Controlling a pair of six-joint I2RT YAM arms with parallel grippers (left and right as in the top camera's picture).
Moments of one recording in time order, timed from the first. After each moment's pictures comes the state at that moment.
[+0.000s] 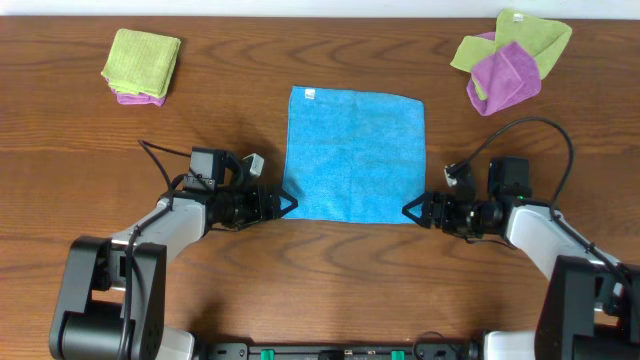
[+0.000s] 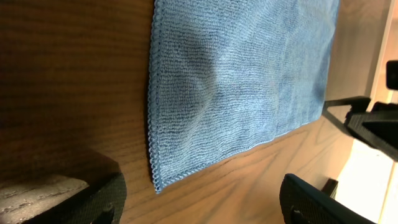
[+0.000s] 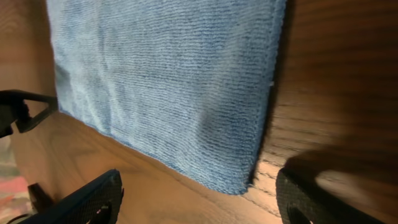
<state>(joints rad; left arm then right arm) -0.14 1.65 0.66 -0.18 0.75 -0.38 -0.11 1.57 0.64 -0.40 -0.69 0.11</state>
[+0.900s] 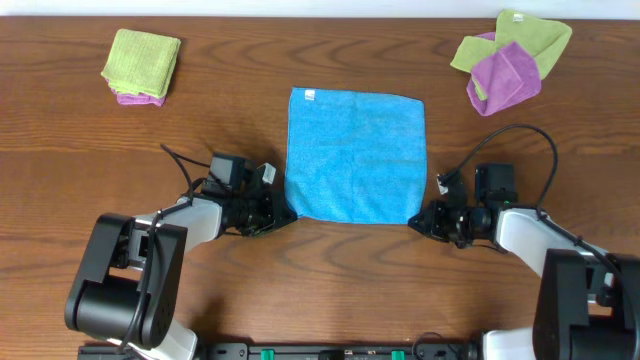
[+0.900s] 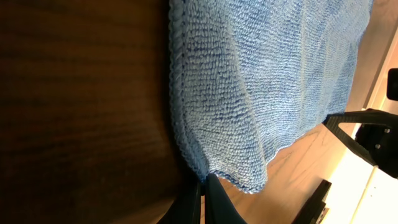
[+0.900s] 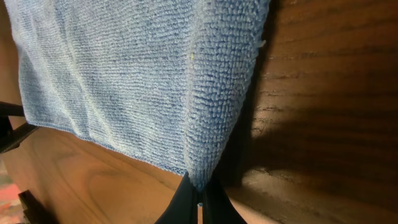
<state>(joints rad) -0.22 1.75 0.65 -0.09 0.74 -0.52 -0.06 1.60 0.60 -0.35 -0.63 0.20</state>
